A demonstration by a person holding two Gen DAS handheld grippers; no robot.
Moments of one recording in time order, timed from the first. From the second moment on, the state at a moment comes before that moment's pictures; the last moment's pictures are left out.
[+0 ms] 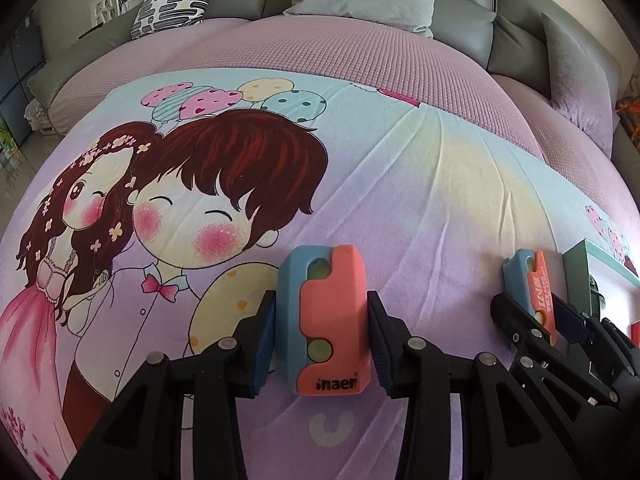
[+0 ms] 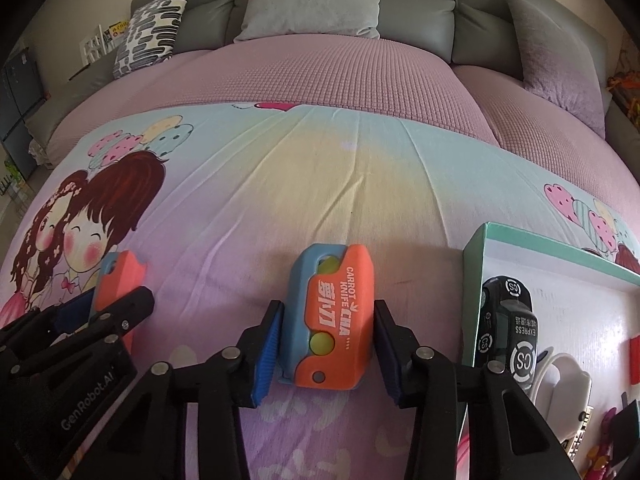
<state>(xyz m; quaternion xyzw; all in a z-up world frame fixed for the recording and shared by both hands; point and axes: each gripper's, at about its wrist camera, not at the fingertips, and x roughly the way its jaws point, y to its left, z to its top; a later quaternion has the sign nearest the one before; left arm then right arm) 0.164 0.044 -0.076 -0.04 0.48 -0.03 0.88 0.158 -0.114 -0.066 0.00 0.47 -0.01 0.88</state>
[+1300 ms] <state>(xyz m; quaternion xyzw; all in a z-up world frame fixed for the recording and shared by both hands) 0.108 -0.033 0.013 0.00 0.41 -0.10 0.91 0.039 -0.214 -0.001 0.14 0.38 -0.06 0.91</state>
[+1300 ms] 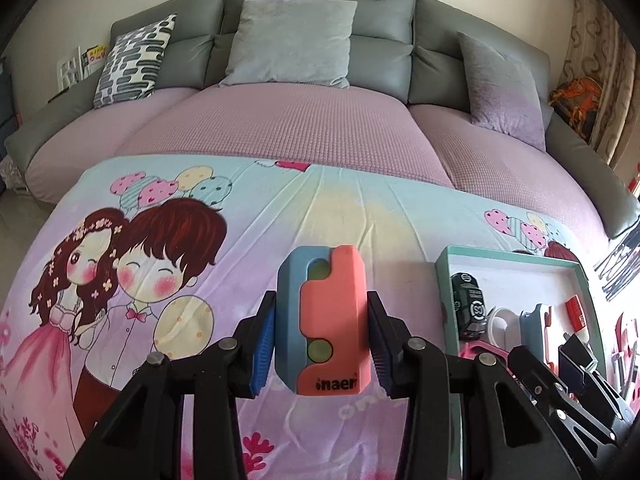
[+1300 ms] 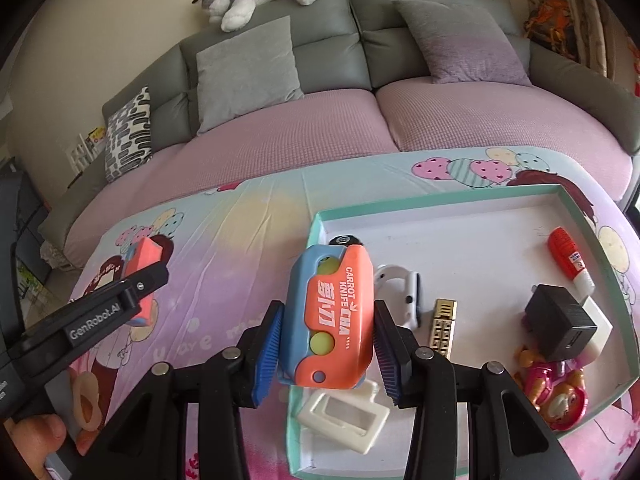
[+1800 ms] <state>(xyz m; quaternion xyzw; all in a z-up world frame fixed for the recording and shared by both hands) 0.092 -0.105 0.022 0.04 0.40 -0.17 0.90 0.023 -0.286 -0.003 0.17 0.37 -0.14 0.90</state>
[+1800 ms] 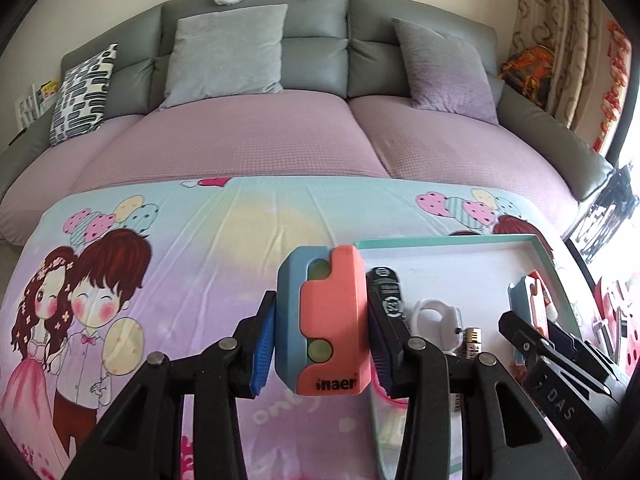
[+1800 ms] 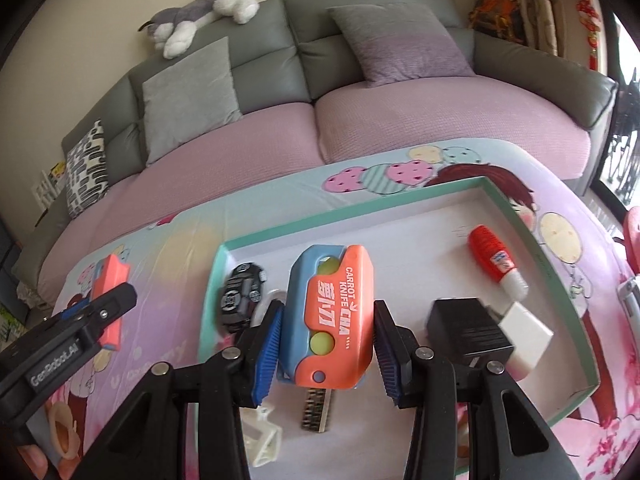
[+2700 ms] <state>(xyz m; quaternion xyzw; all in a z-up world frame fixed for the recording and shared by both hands) 0.080 -0.171 -0.003 0.06 0.43 -0.26 0.86 0.016 -0.314 -0.007 0.18 0.38 -0.18 0.89</state>
